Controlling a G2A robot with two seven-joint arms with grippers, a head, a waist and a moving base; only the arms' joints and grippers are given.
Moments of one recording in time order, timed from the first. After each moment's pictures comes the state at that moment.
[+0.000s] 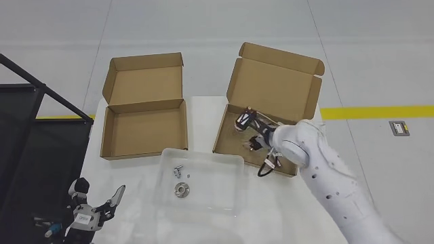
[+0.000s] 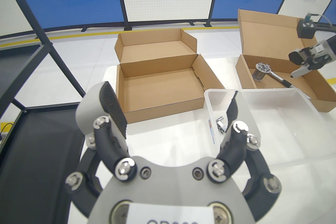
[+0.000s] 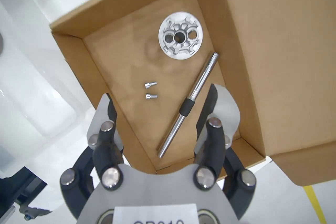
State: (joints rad) left arm 1.92 -1.16 -1.80 -1.98 1.17 -0.17 0.36; right arm -0.63 -1.28 1.03 -1.36 -1.20 -0.41 0.94
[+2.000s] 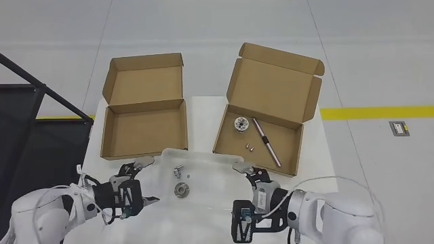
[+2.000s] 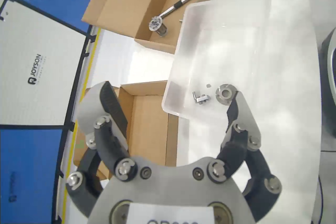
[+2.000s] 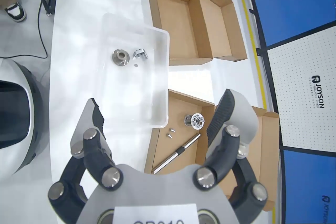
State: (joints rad) left arm 1.38 -0.92 -1.68 -1.94 2.14 -1.01 0.50; right arm -1.19 -1.15 1.23 -2.26 -1.49 -0.96 0.68
